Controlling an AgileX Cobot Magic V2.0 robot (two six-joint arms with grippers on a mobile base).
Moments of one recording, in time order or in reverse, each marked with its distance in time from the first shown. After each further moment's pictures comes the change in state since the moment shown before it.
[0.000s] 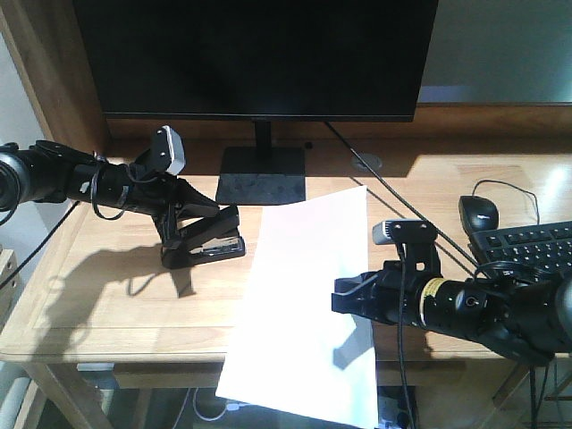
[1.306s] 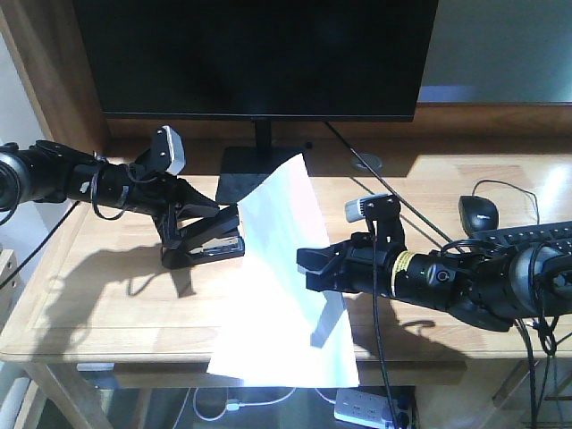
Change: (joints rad) left arm 0.000 0.000 0.000 0.000 0.000 -0.001; right arm 0.000 0.144 -0.170 -0.084 -0.227 -0.034
